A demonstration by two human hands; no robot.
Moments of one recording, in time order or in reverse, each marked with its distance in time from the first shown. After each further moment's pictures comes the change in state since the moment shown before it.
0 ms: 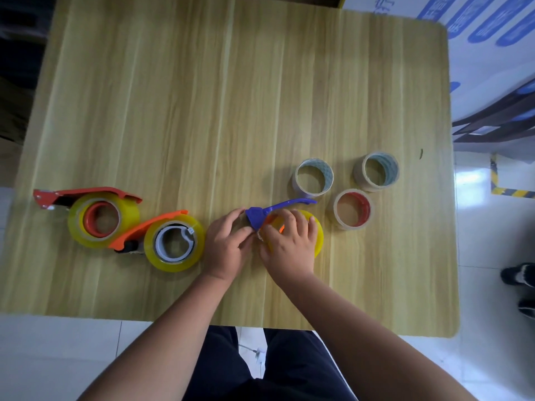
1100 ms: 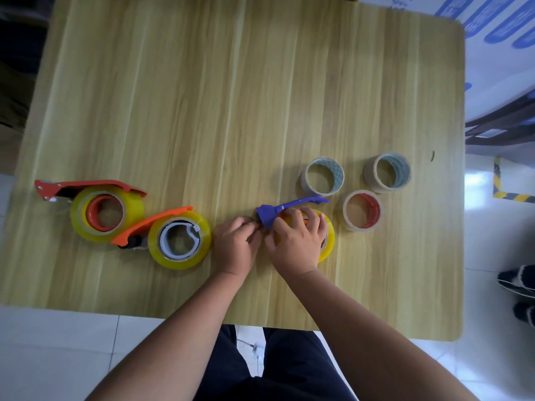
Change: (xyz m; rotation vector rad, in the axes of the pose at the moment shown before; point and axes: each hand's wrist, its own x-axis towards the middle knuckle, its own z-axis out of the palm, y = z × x) left_hand 0.002 0.009 0.008 -0.086 0.004 -0.190; right_hand 0.011 0.000 0.017 0.008 0.043 0.096
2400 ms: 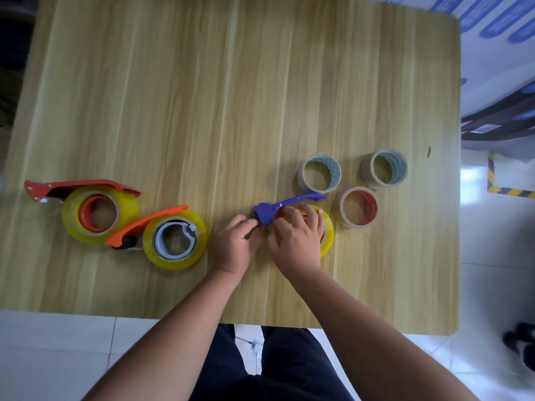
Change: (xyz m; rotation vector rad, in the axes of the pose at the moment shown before) left_hand 0.004 0.002 -0.002 -0.082 0.000 0.019; right_hand -0.001 0.007 -0.004 0.075 -0.002 -0.040
